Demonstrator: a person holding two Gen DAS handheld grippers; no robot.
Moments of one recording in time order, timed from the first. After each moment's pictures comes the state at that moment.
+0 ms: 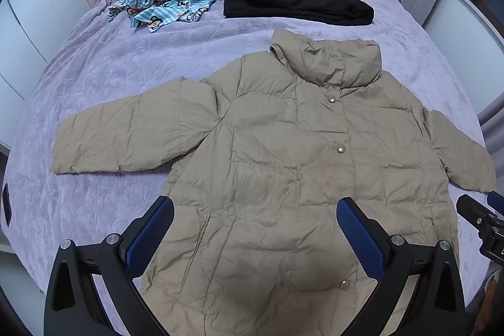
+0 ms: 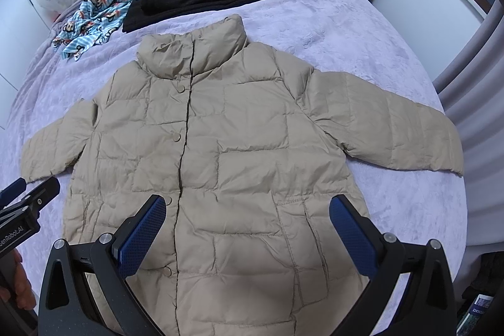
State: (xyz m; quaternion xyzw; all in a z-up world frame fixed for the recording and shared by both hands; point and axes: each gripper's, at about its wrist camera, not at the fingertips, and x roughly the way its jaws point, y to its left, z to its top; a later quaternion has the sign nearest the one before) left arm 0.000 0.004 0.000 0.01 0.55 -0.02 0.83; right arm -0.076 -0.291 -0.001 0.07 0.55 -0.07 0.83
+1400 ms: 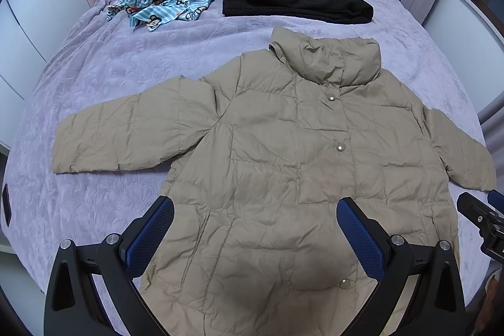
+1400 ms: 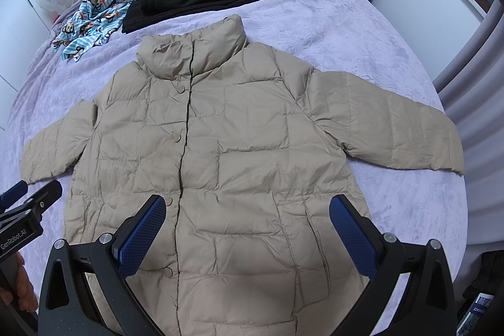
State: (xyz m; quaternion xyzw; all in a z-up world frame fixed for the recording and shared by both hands) left arm 0.002 0.001 -0.002 0.01 0.55 -0.02 0.83; right arm -0.077 -0.290 -0.003 0.07 0.55 -0.07 0.83
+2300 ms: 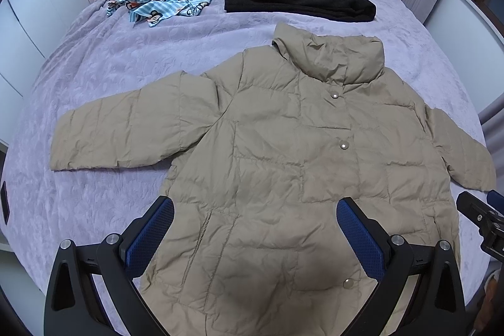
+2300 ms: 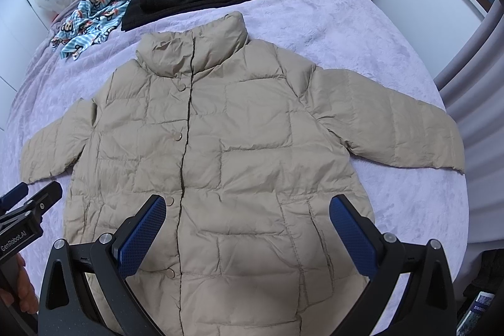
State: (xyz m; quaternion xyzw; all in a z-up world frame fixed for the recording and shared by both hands) left arm 0.002 0.006 -0.009 0.00 0.56 -0.02 0.83; right arm -0.076 -0.286 -0.004 0.07 0.55 -0.07 0.83
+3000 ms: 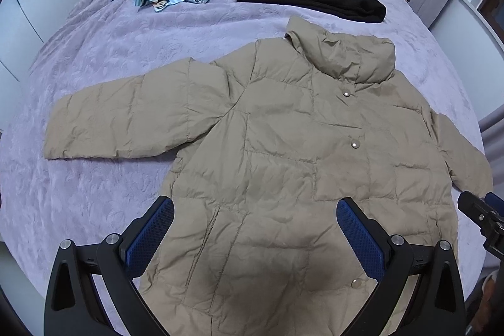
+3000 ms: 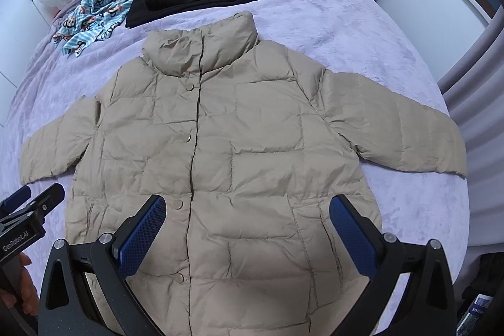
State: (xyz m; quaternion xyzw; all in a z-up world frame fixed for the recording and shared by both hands) left arm 0.009 0.036 -0.025 -0.03 0.57 -0.02 0.82; right arm -0.066 -0.270 -0.009 0.07 0.56 -0.07 0.83
